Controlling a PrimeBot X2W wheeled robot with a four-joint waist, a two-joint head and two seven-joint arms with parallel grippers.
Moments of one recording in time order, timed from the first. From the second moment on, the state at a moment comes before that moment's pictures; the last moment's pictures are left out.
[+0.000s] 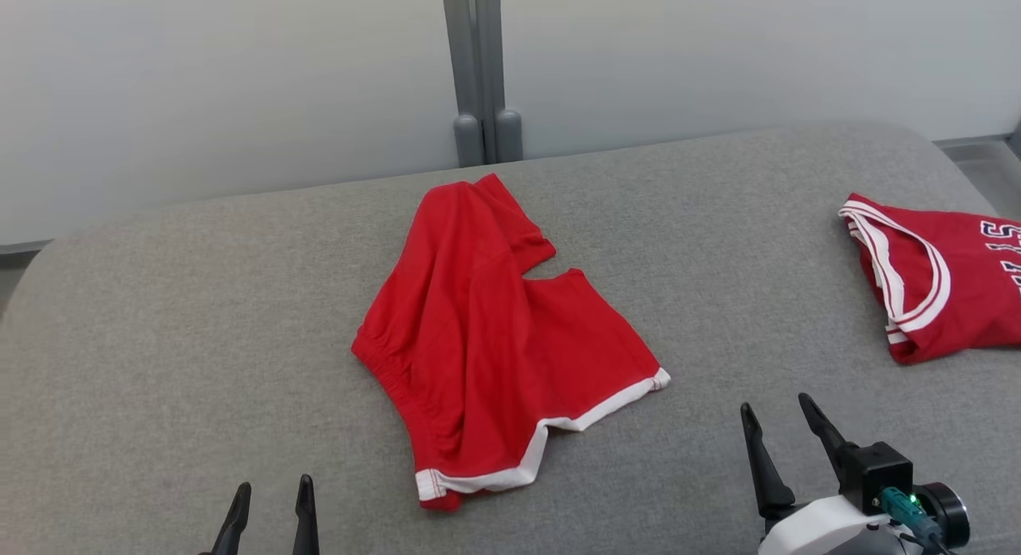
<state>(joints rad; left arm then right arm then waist) 0.22 0.08 -0.07 0.14 -0.31 -0.08 -0.26 0.04 -0.05 0.03 0.29 0.04 0.13 -0.26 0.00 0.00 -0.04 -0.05</state>
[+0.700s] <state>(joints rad) 0.27 0.05 -0.04 0.14 -0.26 -0.12 -0.26 0.04 -0.05 0.07 0.34 0.05 0.13 -0.26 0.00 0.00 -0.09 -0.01</state>
